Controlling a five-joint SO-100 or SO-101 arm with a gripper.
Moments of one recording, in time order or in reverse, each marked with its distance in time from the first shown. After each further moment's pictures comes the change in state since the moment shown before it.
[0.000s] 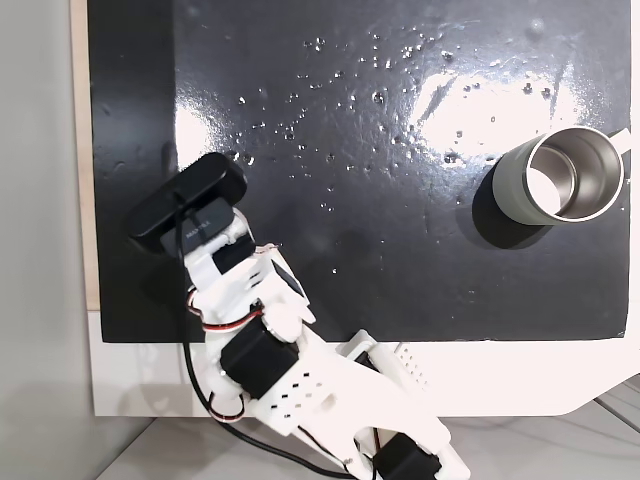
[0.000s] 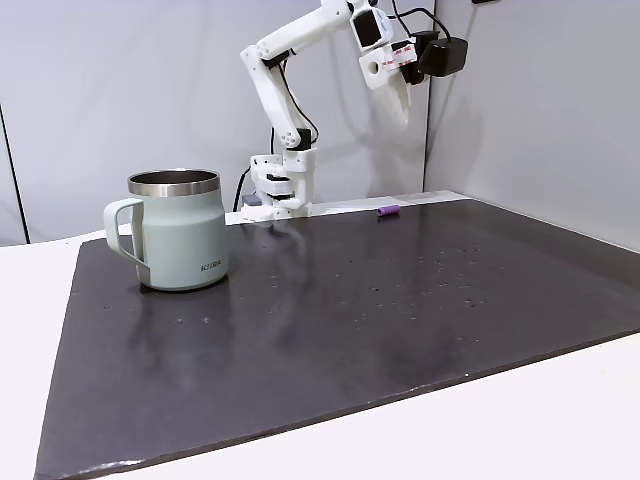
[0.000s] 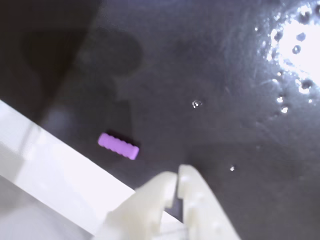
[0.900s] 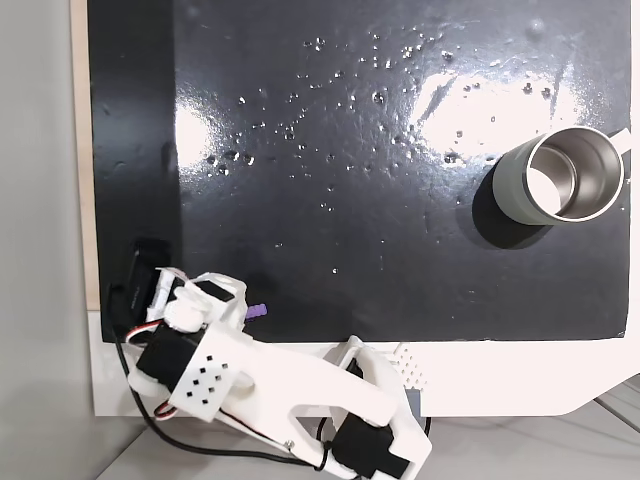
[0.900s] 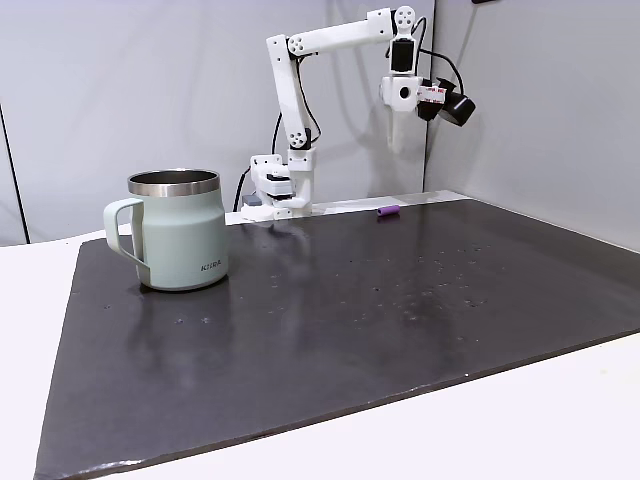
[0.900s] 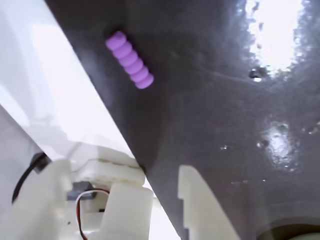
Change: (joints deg) arm -15.4 -16.1 -2.7 10.2 -23.9
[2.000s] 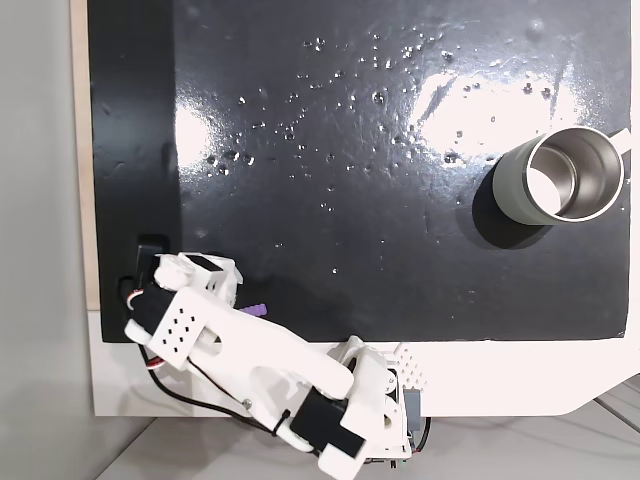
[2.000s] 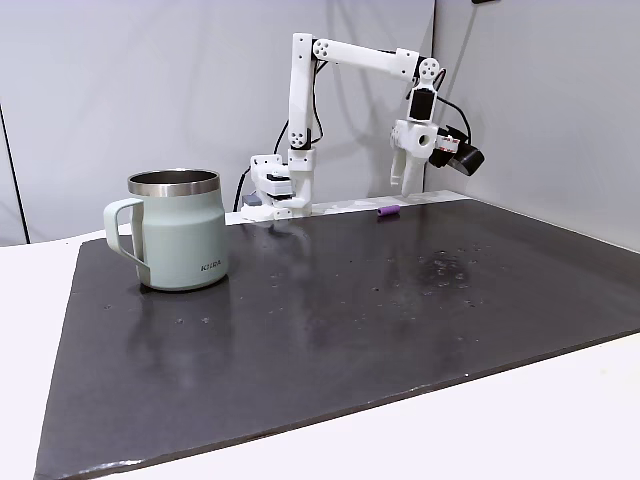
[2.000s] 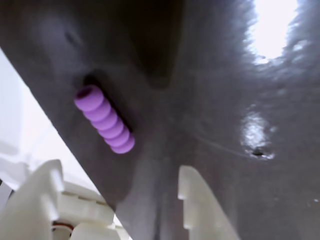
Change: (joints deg) arm 0.9 -13.9 7.7 -17.3 -8.2
